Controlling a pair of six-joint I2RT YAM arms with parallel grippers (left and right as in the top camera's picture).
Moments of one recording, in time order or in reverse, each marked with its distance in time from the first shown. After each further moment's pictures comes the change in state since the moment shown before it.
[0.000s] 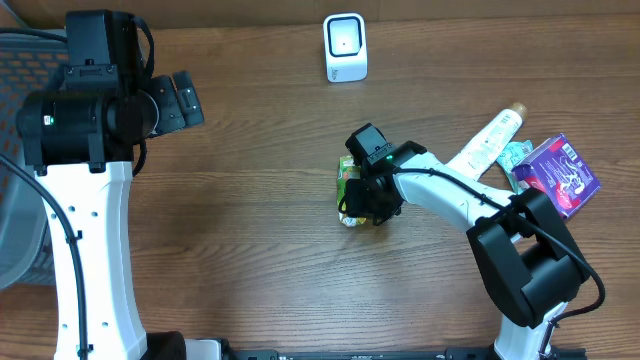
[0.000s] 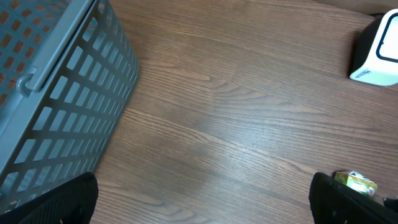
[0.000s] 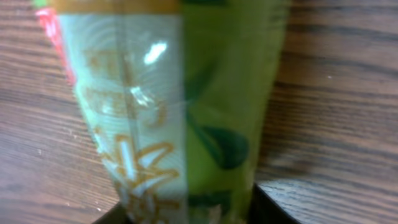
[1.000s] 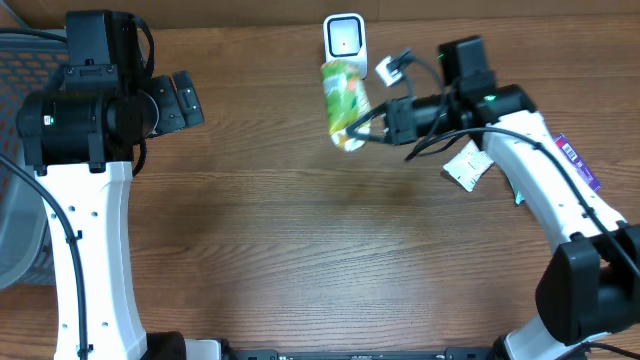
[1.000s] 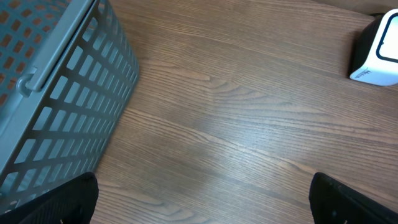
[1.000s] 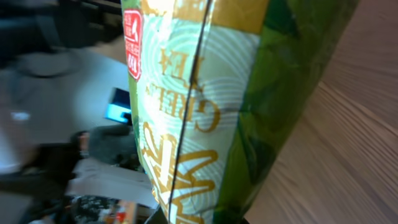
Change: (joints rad) left arm 0.000 0.000 0.000 0.000 0.000 0.000; right arm -0.350 -0.179 0.217 0.117 -1.118 -0.411
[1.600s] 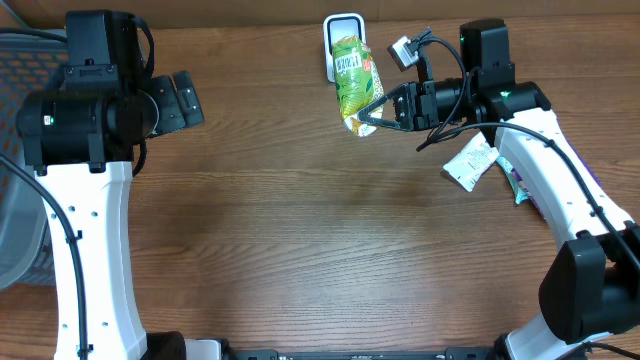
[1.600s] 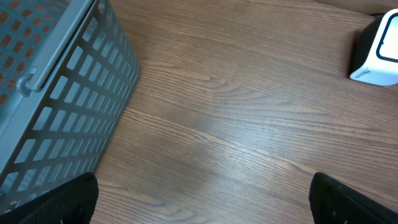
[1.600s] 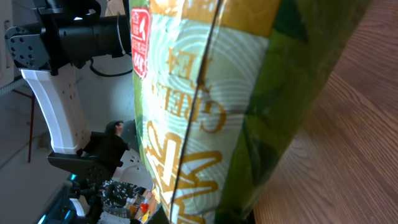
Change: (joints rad) left arm 0.000 0.000 0.000 0.000 0.000 0.000; right arm -0.040 -0.002 0.001 0.184 -0.169 0.140
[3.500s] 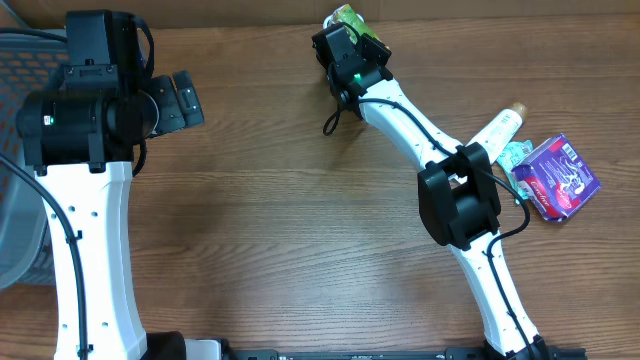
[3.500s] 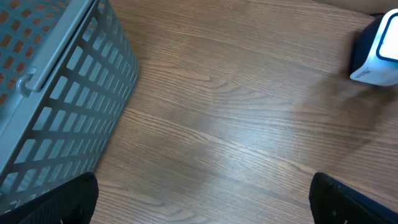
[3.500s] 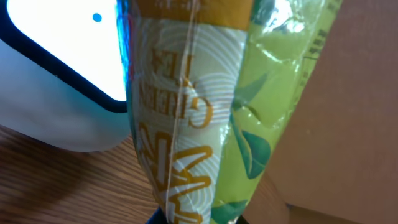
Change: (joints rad) left arm 0.000 0.000 0.000 0.000 0.000 0.000; right arm 0.307 0.767 0.788 -0.133 2.300 -0.921
